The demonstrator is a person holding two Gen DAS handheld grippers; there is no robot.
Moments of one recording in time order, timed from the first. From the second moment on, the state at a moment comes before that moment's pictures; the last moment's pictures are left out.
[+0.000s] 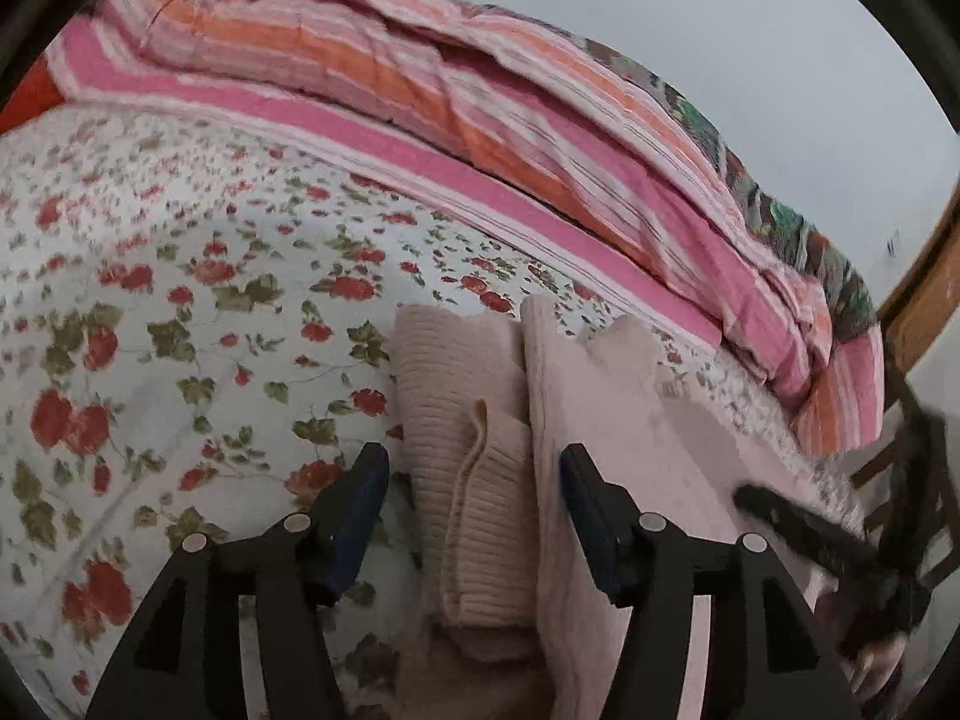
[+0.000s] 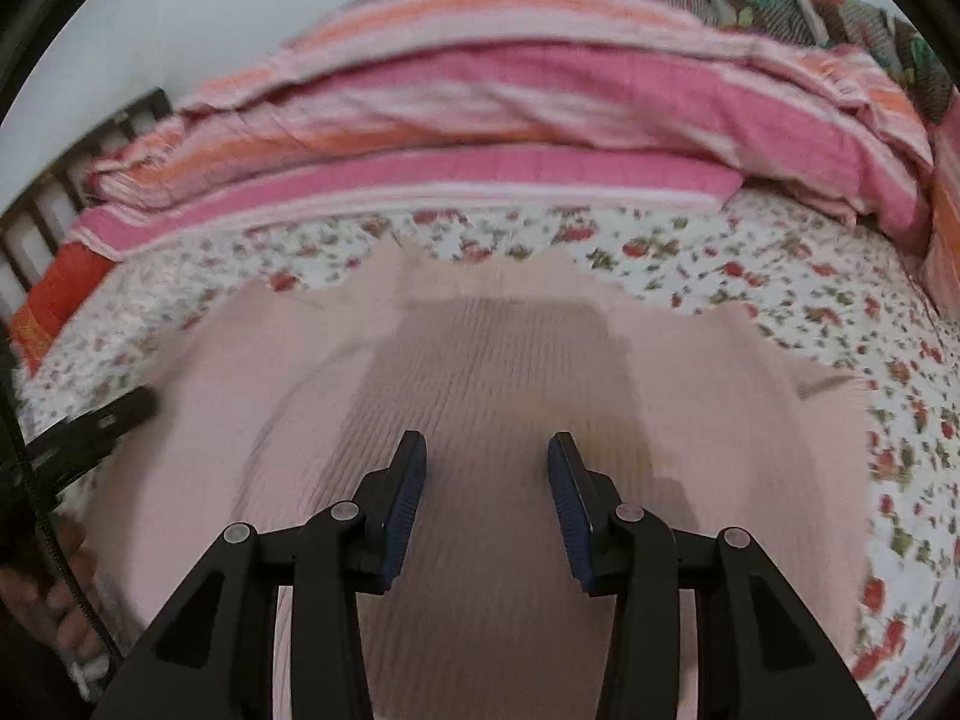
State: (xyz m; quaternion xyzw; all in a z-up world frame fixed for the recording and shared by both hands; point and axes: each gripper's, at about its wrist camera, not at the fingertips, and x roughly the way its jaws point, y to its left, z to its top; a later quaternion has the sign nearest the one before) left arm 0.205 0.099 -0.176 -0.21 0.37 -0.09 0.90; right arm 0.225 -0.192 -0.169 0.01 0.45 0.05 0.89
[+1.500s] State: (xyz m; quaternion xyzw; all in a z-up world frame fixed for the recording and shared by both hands) left arm 0.190 0.091 -0.196 -0.24 0.40 -0.14 0.87; right arm 0.093 -0.199 -0.161 -0.01 0.44 0.16 0.88
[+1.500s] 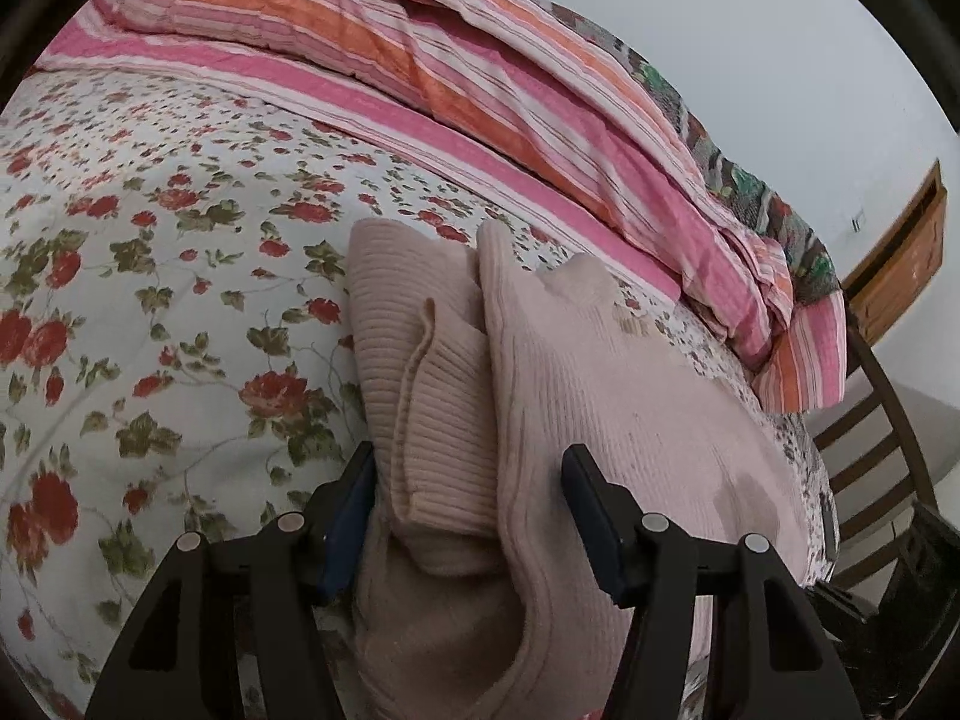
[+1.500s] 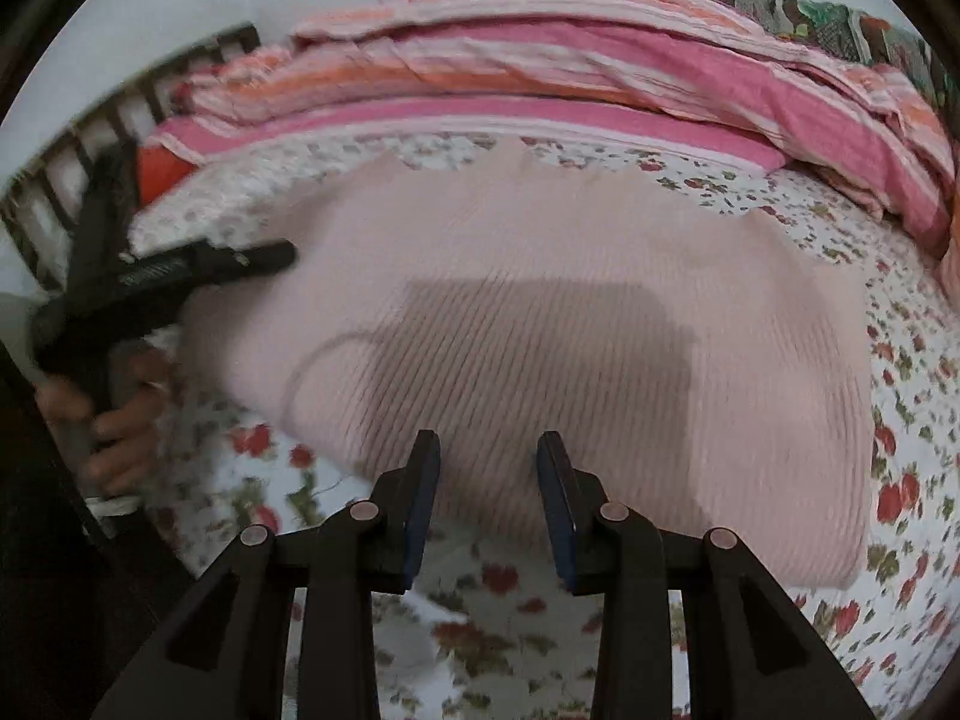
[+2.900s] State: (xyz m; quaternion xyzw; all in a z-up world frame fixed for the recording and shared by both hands) left arm 0.163 -0.173 -0.088 -0.11 0.35 -0.27 0.89; right arm 0.072 -0.415 -0.118 0.19 0.36 0.10 0.91
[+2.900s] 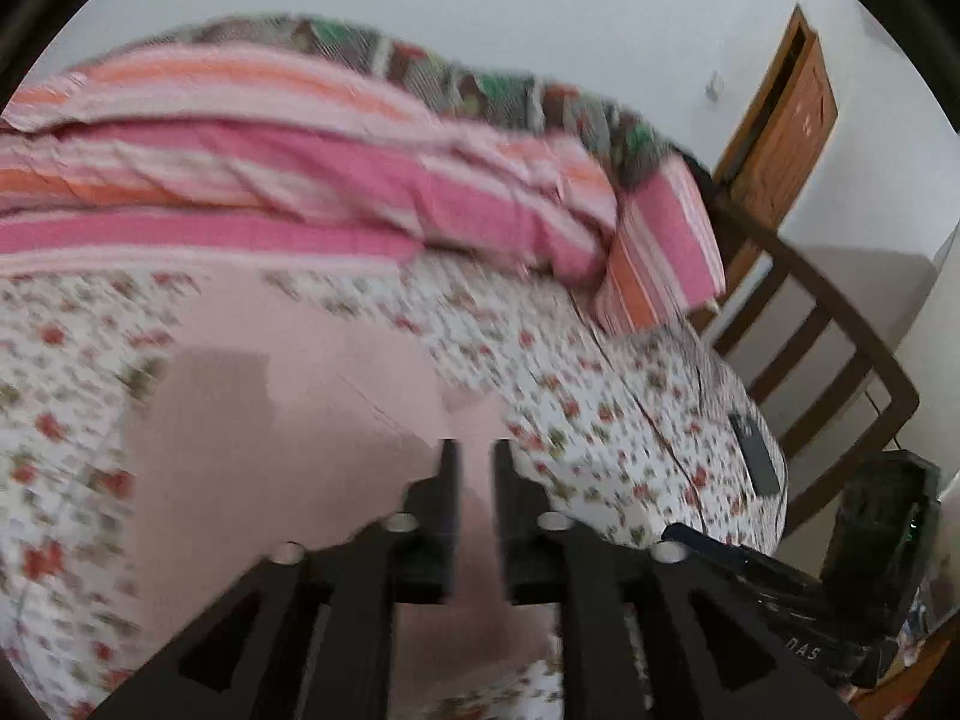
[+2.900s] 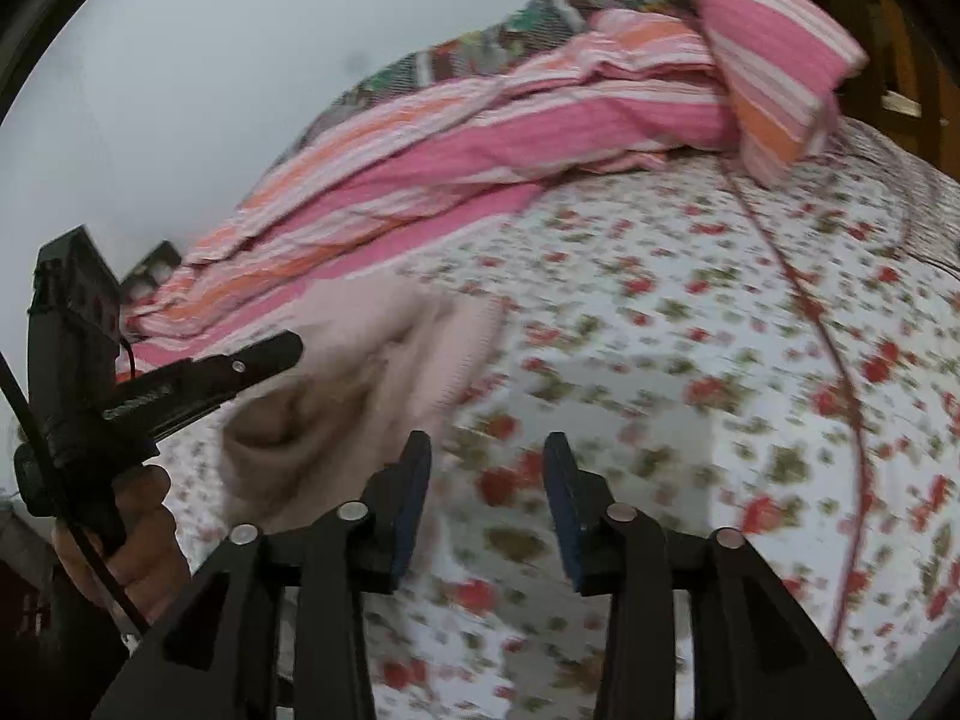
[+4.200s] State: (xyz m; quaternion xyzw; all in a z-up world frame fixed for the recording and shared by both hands) left arm 0.153 -0.068 -0.149 -0.11 0.39 -0.26 0.88; right arm 0.115 -0.384 -0.156 0.25 0.37 0.09 0.89
